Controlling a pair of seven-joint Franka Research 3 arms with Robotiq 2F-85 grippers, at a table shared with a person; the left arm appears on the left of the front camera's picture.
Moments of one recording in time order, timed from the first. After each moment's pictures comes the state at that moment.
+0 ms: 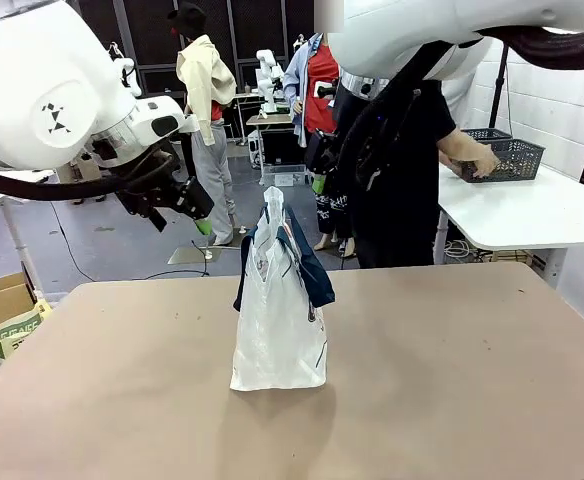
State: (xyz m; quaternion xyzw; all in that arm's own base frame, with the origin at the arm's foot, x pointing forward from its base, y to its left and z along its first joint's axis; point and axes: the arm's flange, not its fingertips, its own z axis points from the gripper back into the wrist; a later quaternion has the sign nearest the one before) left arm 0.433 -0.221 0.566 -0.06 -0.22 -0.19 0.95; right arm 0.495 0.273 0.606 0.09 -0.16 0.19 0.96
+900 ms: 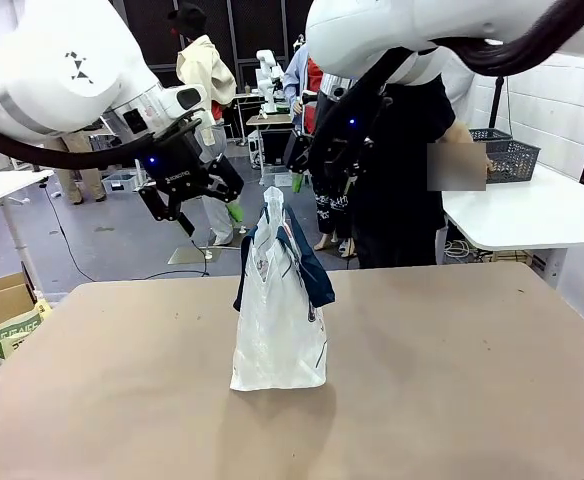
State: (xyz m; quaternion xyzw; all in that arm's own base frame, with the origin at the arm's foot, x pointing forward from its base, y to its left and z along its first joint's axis) left arm 0.444 -0.258 0.581 -0.17 -0.11 -0.09 0.98; right arm 0.541 0.306 0.594 0.13 -0.12 0.15 0.97
